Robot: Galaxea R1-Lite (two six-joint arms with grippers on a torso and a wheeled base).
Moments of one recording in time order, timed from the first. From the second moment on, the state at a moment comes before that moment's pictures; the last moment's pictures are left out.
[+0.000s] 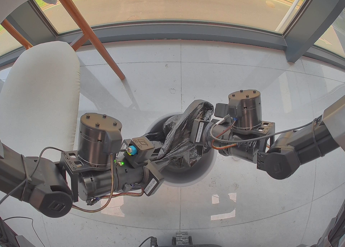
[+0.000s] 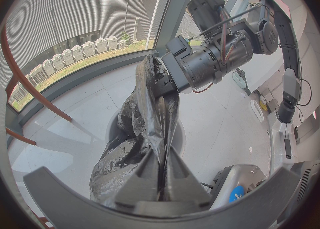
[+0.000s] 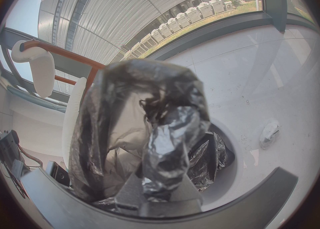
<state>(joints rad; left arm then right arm) -0.72 1.71 -0.72 -0.56 0.01 0.28 0.71 2.00 -1.06 -0.61 -0.06 0.53</state>
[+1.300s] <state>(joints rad) -0.59 1.93 -0.85 -0.58 0.00 0.26 0.65 1.95 -1.05 -0.60 -0.02 0.47</state>
